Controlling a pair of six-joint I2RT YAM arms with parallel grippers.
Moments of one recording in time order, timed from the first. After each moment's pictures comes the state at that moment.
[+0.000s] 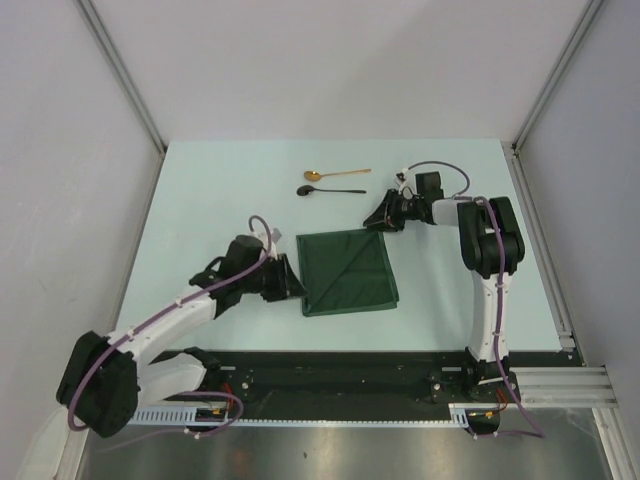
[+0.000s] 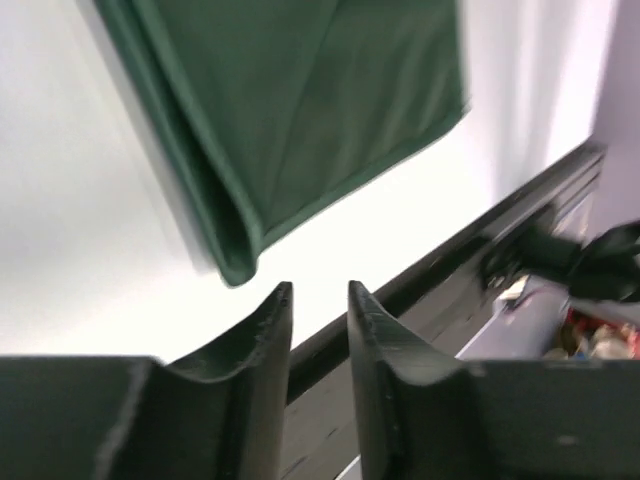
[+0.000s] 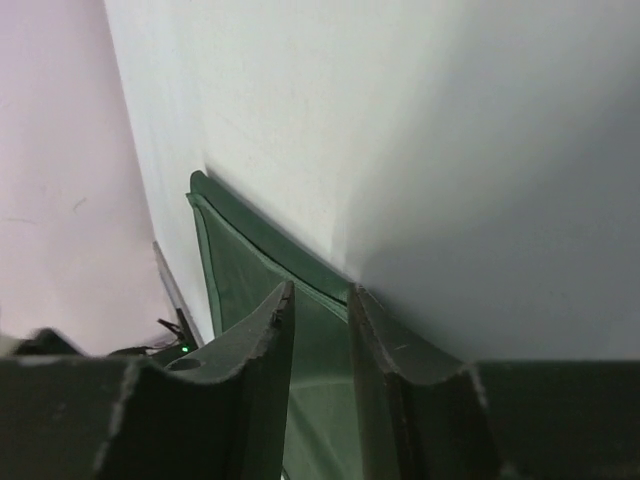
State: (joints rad) left arm -0.54 1.11 0.52 -0.21 0.39 -0.73; right arm 0.16 2.22 1.34 0.07 -0.87 0.62
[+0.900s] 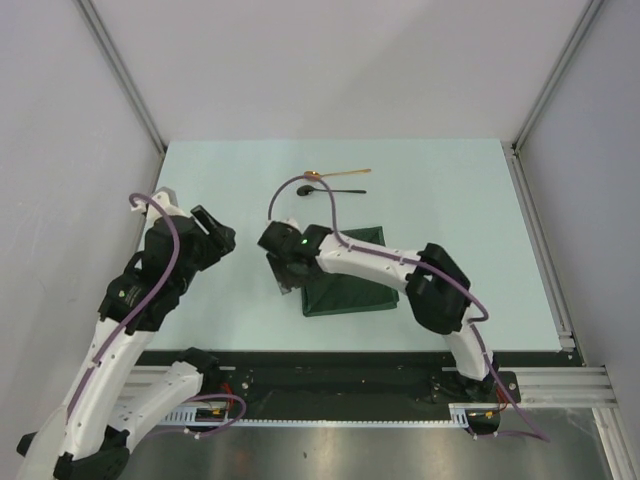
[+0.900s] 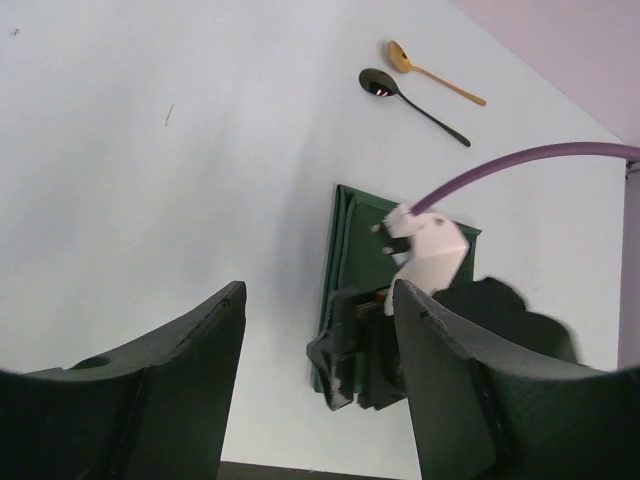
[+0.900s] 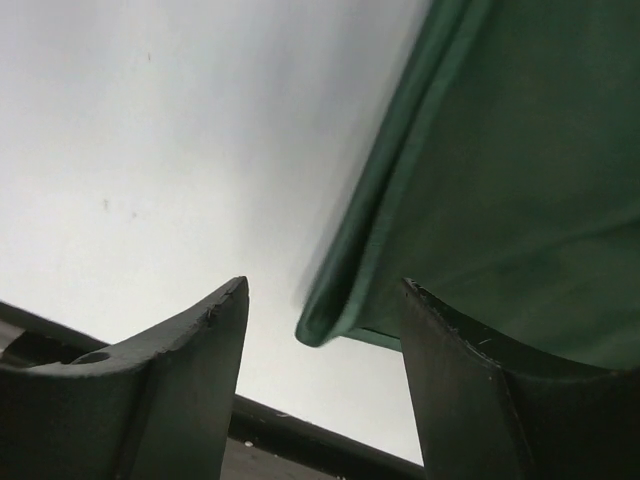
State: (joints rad) left arm -0.42 0.78 1.09 -0.85 -0.36 -0.77; right arm 1.06 2.08 1.77 -0.83 0.19 0.57
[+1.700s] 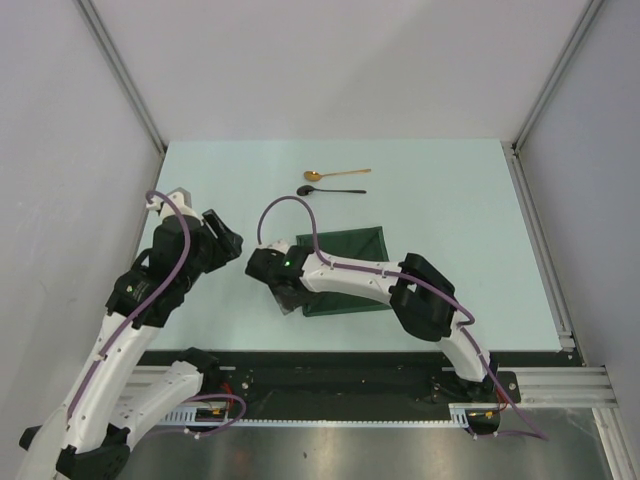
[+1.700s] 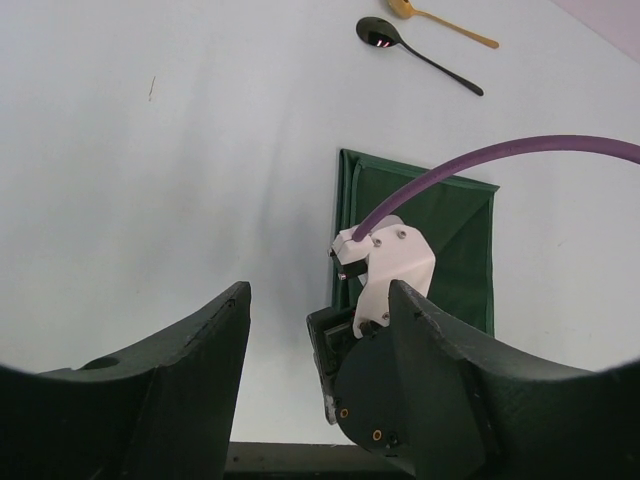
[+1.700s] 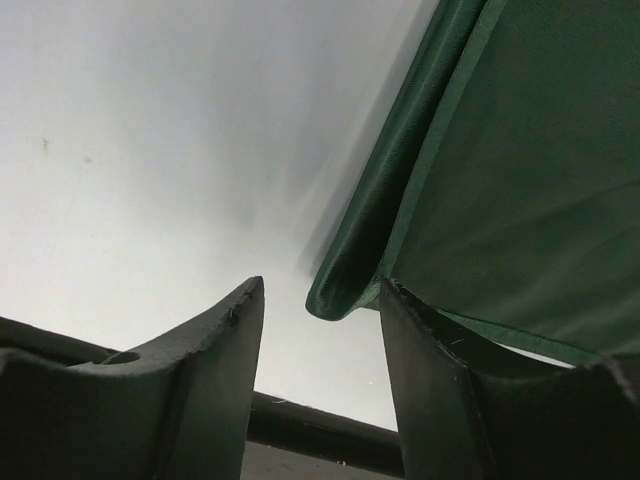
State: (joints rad) left arm -0.42 0.78 1.06 -0.85 -0.28 -0.70; right arm 1.18 2.17 1.81 -0.94 0.28 0.61
